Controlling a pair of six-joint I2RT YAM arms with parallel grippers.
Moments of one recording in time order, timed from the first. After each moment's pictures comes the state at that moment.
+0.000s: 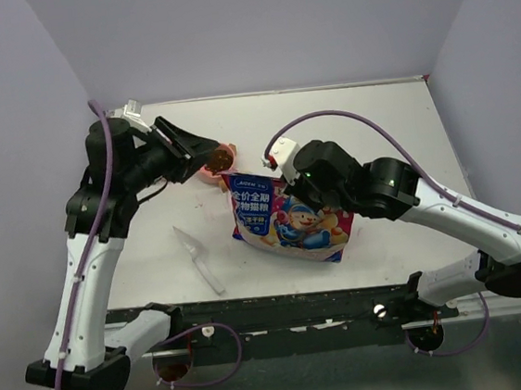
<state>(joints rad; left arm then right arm) -0.26 1.10 1.45 -0.79 0.40 -1.09 1.09 1.34 1.56 -0.93 0.37 -0.10</state>
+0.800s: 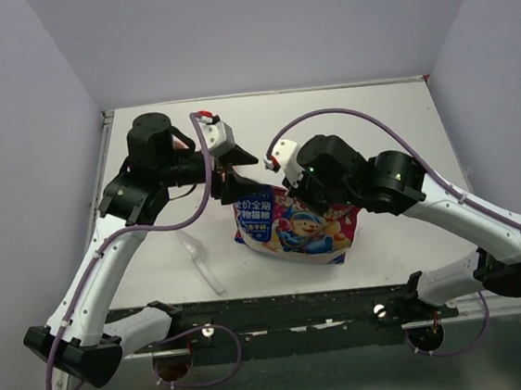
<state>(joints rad) -0.45 1.13 1.38 -0.49 0.97 0.23 1.08 1.35 1.63 -1.04 0.22 -0.09</state>
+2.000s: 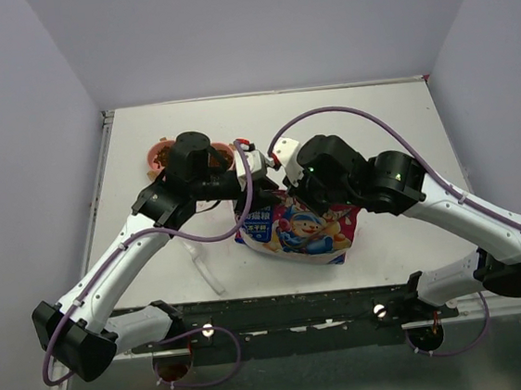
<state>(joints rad) -0.62 1.16 1.16 -0.38 0.87 0.34 1.08 1.35 1.63 -1.04 0.21 -0.05</state>
